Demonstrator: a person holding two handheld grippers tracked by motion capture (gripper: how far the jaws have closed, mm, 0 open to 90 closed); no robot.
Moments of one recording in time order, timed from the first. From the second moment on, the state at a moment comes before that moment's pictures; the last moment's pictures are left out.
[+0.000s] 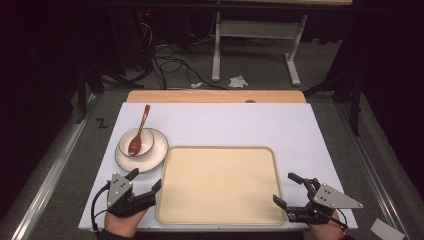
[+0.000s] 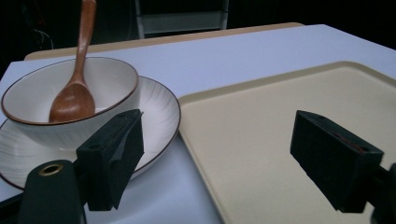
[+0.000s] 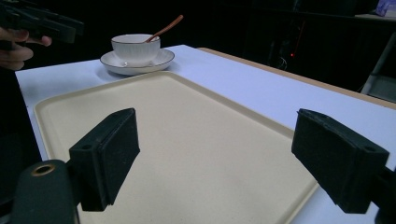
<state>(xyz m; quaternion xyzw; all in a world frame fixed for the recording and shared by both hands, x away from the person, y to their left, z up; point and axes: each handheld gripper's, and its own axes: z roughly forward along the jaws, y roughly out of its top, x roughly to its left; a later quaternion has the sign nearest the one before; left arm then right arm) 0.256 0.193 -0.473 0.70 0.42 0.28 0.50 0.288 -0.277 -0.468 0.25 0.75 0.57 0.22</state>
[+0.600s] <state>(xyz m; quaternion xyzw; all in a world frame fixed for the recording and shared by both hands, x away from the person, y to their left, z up) 0.270 0.241 -0.469 0.66 0.50 0.29 0.48 0.289 -0.277 -0.468 0.25 0.75 0.57 0.22</state>
